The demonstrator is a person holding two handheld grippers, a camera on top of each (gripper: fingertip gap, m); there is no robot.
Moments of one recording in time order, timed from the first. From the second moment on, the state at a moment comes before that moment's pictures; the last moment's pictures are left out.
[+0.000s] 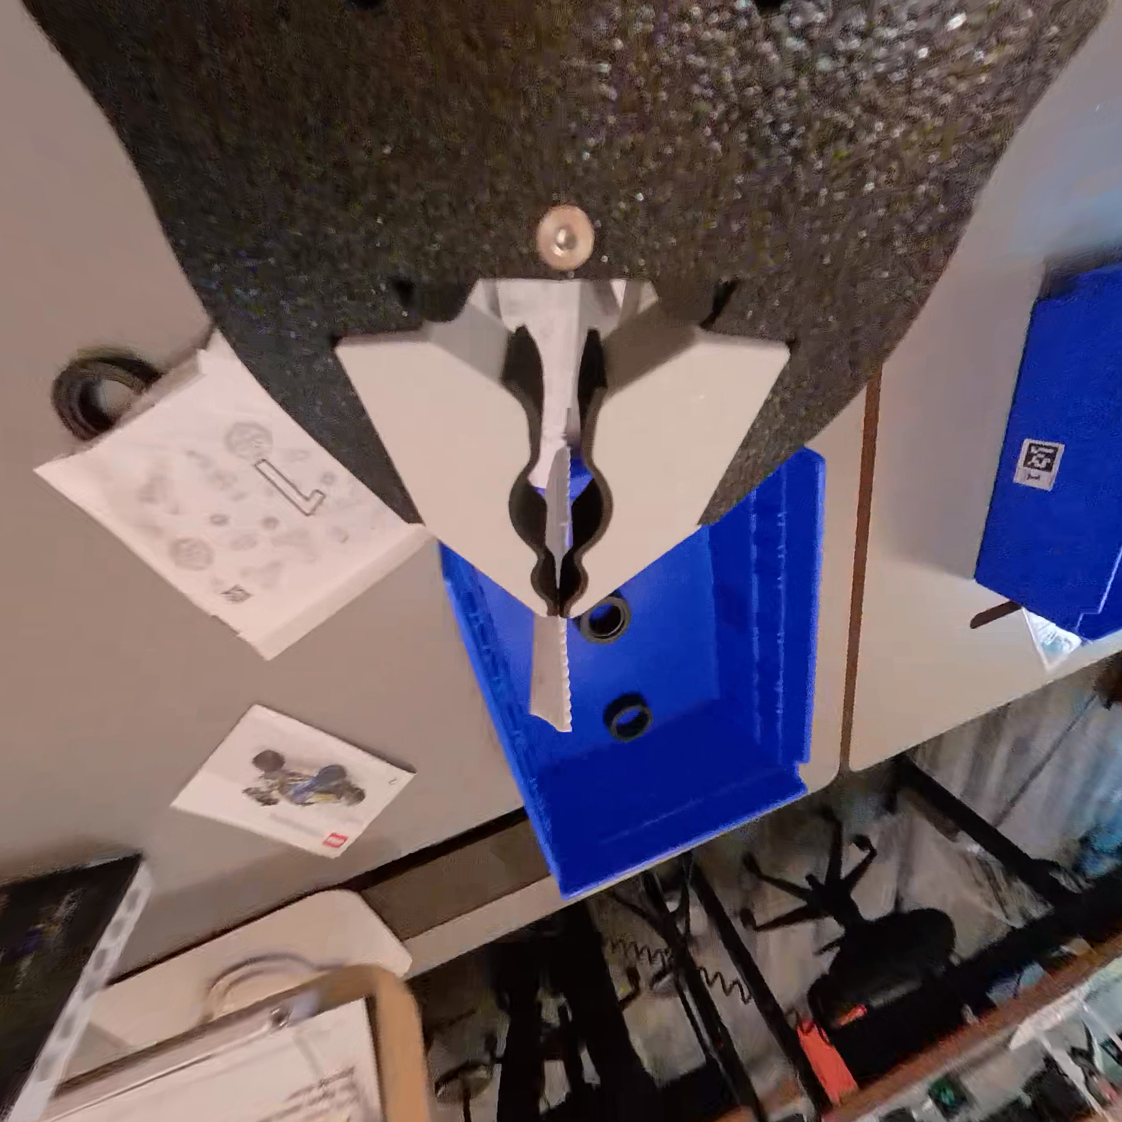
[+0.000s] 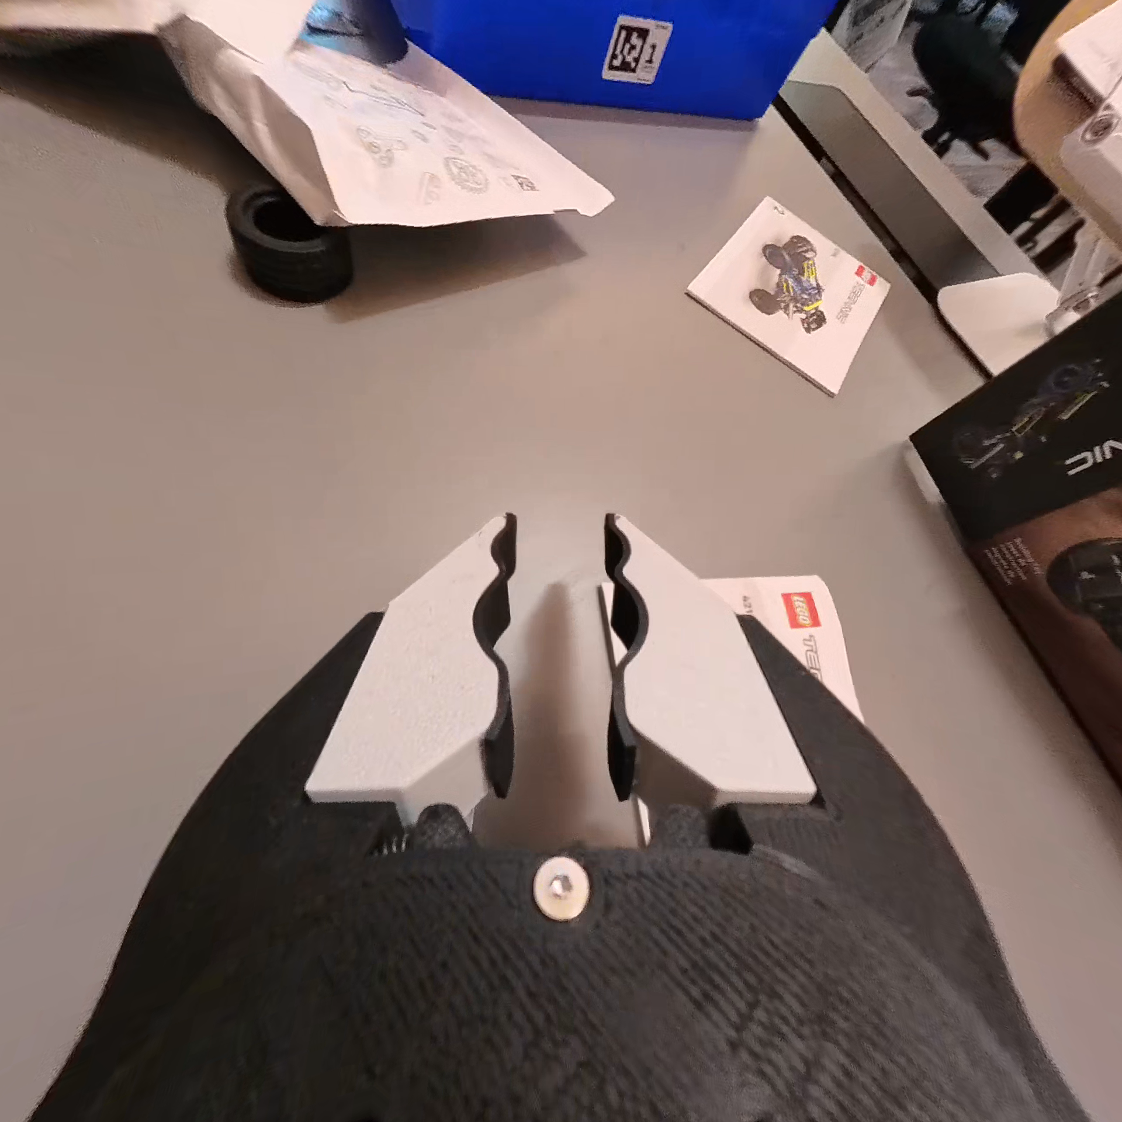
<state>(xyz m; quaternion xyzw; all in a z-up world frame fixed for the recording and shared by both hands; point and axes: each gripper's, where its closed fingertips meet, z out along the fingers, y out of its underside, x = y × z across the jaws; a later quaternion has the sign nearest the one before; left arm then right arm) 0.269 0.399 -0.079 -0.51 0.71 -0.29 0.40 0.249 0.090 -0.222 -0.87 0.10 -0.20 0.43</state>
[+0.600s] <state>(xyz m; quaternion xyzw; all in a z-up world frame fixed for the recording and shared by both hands) 0.308 0.451 -0.199 -0.51 0.79 -0.11 0.33 0.245 0.098 -0.235 -0.89 0.11 -0.18 0.41</state>
